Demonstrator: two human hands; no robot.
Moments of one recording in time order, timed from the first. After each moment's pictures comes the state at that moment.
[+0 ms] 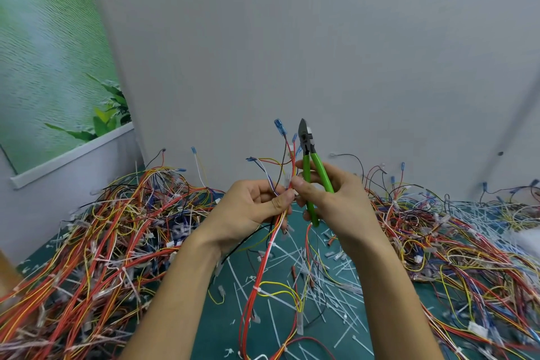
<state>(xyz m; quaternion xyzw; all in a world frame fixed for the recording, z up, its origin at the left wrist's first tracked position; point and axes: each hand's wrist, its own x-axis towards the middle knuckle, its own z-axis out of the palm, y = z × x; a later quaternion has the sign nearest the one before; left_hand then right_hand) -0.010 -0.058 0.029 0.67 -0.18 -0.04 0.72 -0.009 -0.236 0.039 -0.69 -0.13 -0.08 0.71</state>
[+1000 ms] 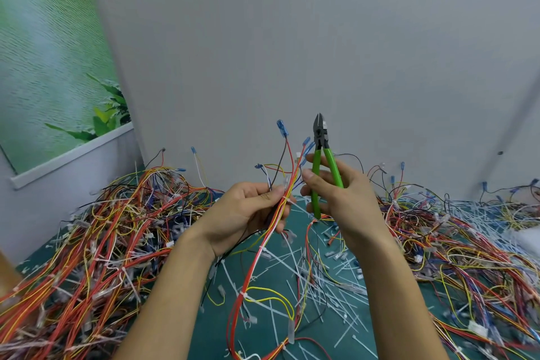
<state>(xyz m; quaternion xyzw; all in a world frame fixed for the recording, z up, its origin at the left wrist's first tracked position) -0.016 -0.049 0.035 0.63 -0.18 -0.14 0.75 -0.005 -0.242 0.038 -0.65 -0.13 -0.09 0.74</state>
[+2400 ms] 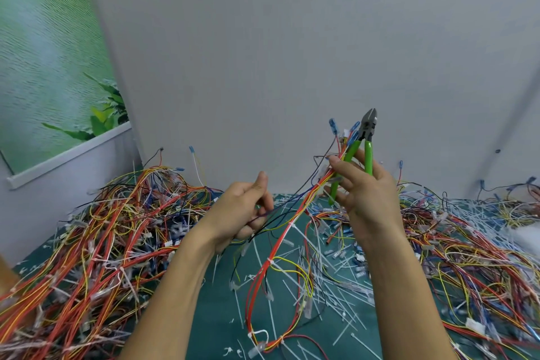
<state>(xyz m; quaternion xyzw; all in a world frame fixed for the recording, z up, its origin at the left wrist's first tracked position) 0.004 -0.042 0.017 0.71 -0.10 -0.07 0.70 0.006 -0.262 0.040 -0.53 -0.05 -0.12 0.84</state>
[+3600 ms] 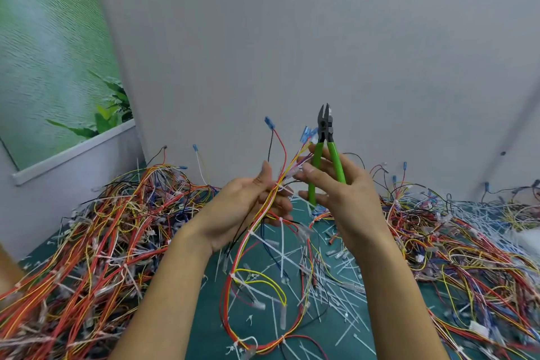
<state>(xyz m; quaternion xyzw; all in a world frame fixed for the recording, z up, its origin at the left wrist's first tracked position) -0.013 -0.044 0.038 0.67 -0.15 -0.10 0.72 -0.007 -0.235 0.041 -0.62 -0.15 -0.09 0.77</state>
